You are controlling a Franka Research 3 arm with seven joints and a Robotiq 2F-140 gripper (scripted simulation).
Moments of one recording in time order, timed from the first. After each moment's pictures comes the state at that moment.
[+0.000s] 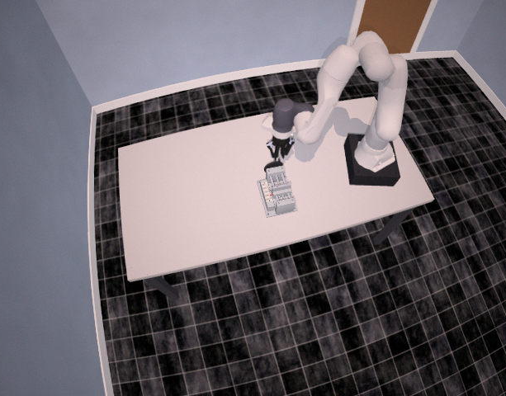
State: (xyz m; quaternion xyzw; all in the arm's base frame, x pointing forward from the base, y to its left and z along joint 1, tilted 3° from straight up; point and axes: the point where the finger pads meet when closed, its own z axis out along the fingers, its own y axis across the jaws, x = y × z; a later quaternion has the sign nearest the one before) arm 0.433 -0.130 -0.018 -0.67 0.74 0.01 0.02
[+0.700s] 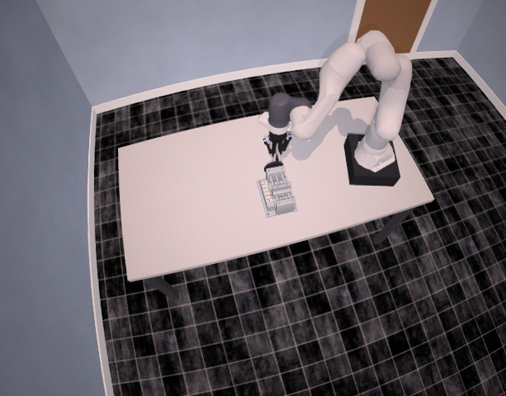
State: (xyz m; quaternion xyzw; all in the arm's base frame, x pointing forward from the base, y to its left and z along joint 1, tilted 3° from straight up) arm 0.446 -0.132 0.017 -0.67 0.74 0.02 0.02
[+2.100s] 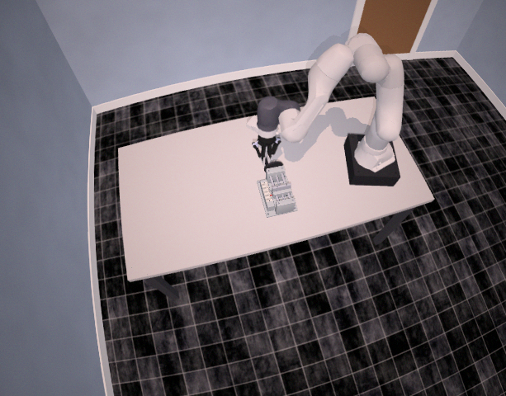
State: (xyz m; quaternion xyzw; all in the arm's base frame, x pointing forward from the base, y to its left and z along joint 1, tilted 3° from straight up) arm 0.498 -0.136 0.007 -0.68 0.74 0.01 0.02
